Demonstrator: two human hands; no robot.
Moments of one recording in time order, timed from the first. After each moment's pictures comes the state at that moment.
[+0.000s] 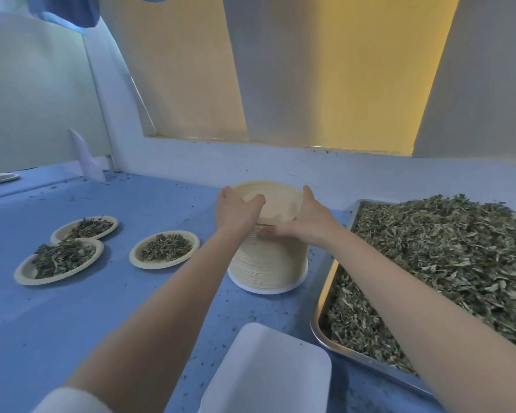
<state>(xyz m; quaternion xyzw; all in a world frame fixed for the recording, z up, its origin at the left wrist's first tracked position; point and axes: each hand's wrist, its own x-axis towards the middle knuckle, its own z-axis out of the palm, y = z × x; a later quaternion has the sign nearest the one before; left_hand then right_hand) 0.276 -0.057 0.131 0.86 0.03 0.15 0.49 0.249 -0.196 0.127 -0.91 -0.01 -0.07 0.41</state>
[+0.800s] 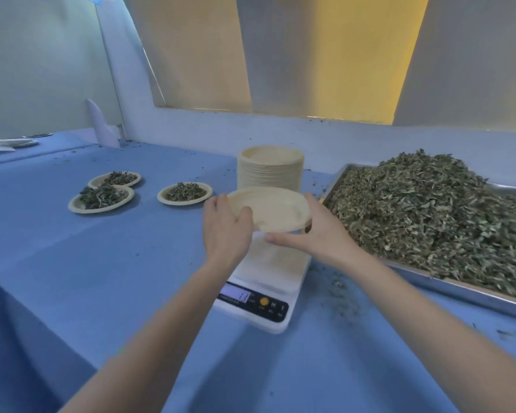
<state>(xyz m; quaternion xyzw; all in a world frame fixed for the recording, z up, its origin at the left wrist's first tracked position) 0.072 -0.017 0.064 0.86 0.01 0.24 0.45 0.050 -0.178 0.072 -0.86 -0.14 -0.16 0.47</state>
